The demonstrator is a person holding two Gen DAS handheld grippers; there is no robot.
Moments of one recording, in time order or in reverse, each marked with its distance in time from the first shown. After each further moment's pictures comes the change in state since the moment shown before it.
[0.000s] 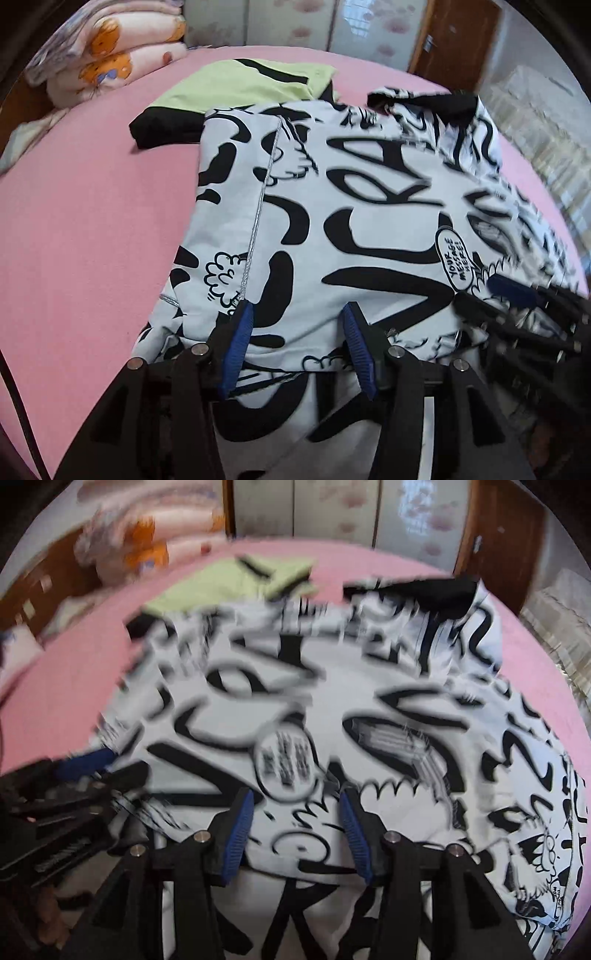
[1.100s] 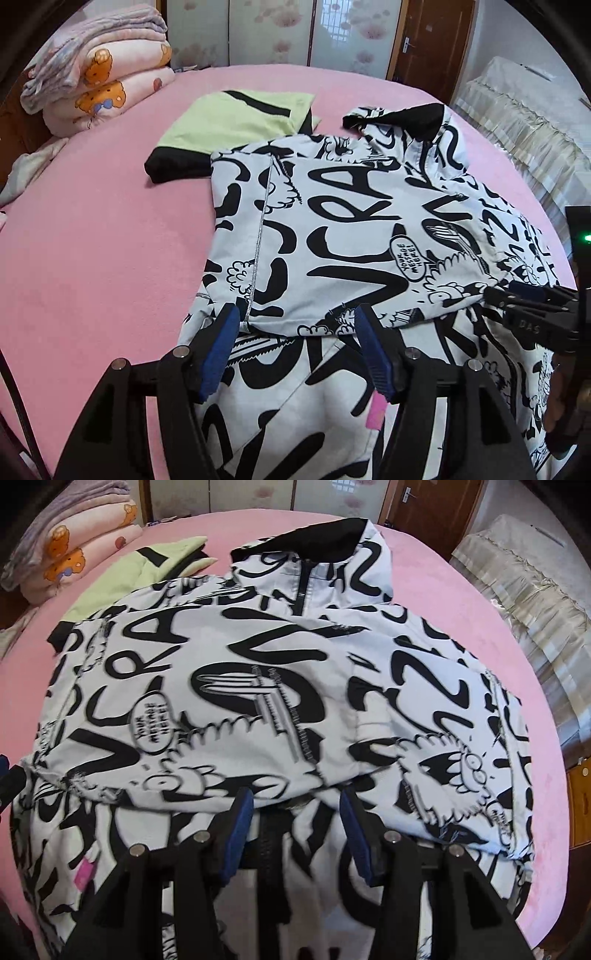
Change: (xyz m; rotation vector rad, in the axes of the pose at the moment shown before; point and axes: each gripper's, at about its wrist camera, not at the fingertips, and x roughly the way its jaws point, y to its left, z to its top) left arm -0.081 -0.004 -0.004 0.052 -0.046 -0.020; right arm -0.047 -0.065 -0.027 0.223 0.108 -0.134
